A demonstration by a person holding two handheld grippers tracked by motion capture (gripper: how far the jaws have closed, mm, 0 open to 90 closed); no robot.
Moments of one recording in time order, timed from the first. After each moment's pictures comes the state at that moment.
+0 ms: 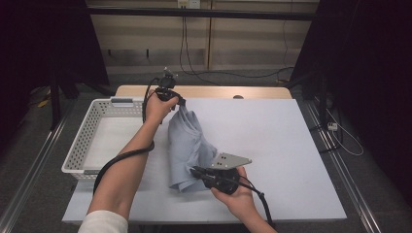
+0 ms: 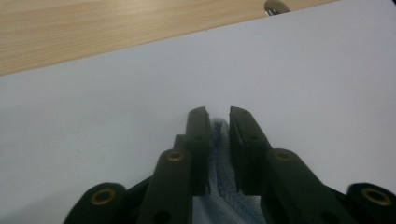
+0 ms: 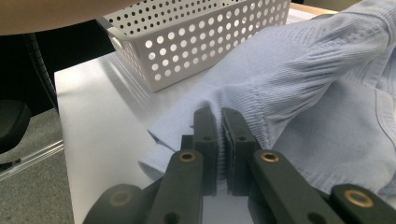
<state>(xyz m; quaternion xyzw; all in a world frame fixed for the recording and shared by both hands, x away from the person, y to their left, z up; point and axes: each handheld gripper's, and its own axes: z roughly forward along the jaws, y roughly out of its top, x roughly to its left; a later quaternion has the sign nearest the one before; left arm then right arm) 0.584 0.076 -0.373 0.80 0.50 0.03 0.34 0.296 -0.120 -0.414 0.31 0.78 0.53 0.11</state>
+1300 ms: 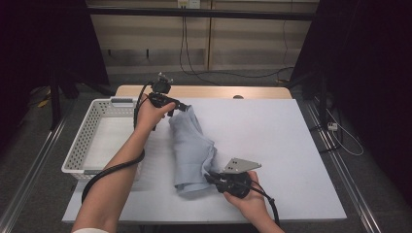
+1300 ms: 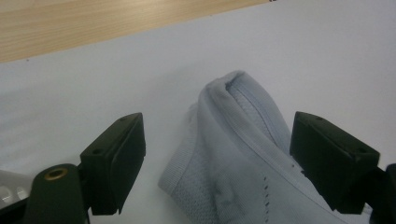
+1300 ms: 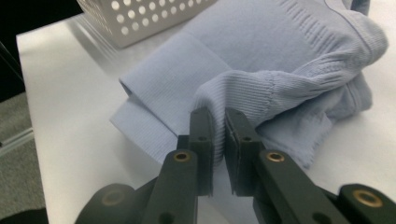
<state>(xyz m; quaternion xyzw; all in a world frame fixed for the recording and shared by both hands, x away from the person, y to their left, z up) 0.552 0.092 -0.365 0.81 0.49 0.06 0.33 0.292 -0.153 -0.436 0.34 0.80 0.48 0.12</state>
